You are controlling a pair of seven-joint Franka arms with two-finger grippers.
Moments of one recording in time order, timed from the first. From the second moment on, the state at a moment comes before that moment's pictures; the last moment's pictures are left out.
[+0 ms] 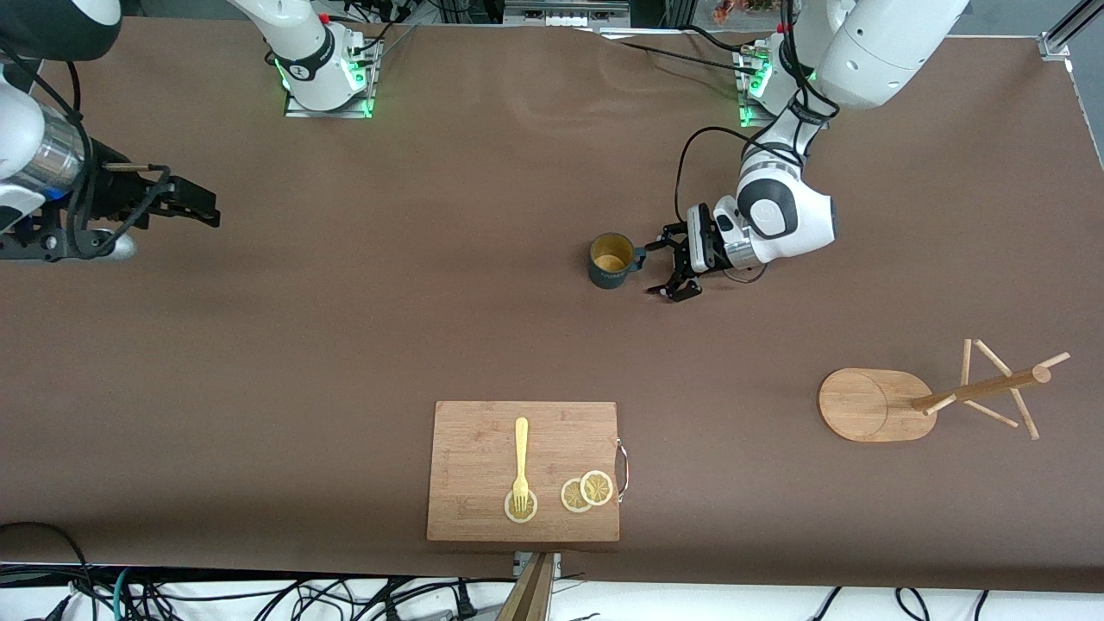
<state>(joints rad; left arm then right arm) -0.09 0.52 -0.31 -2.28 -1.60 2.50 2.62 0.11 0.10 -0.03 -1.52 0.04 1.50 0.07</state>
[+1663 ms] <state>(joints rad) -0.12 0.53 -0.35 -2.28 -1.75 2.50 2.62 0.11 0.10 -0.04 -1.49 -0.03 1.49 0.00</state>
